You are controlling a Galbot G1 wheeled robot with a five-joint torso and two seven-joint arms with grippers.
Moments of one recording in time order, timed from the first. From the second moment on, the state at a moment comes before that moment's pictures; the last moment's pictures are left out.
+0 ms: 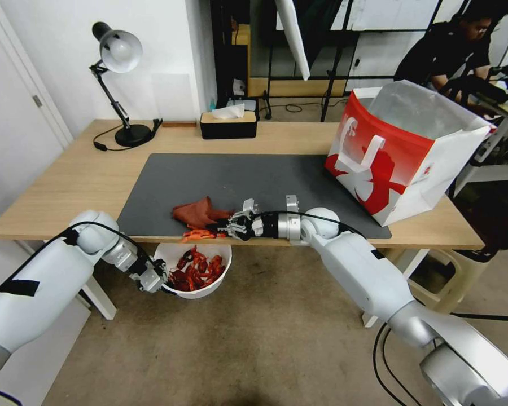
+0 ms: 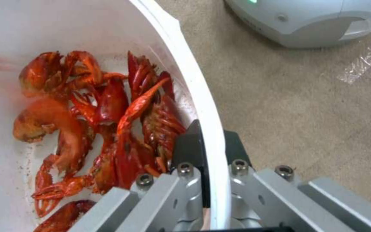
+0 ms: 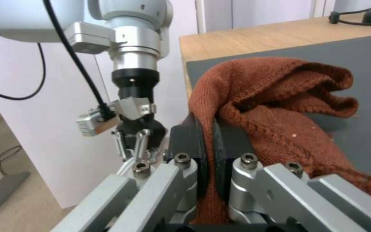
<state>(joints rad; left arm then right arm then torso) 0.62 -0.78 0.01 -1.35 0.23 -0.60 1.46 -0.49 1.25 -0.19 1.20 0.58 -0.08 -1.02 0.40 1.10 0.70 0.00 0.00</state>
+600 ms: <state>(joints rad) 0.62 -0.78 0.01 -1.35 0.24 -0.60 1.46 -0.54 1.20 -0.21 1.33 0.62 -0.10 -0.99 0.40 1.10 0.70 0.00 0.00</state>
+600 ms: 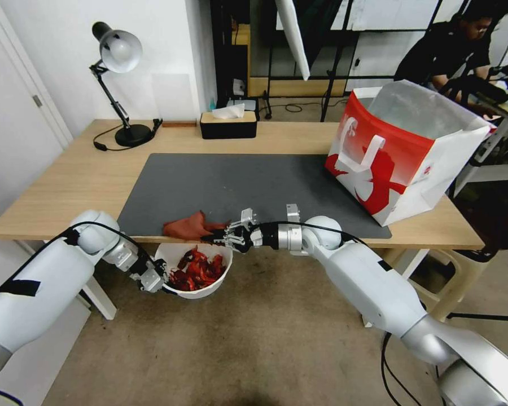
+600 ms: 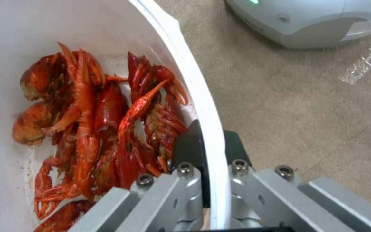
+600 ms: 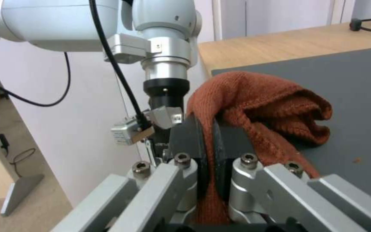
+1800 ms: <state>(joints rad) 0.64 -0.77 -0.01 -1.36 0.23 -0.60 1.46 -0.48 1.20 -0.13 1.38 0.83 -0.13 -0.83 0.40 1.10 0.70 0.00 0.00</state>
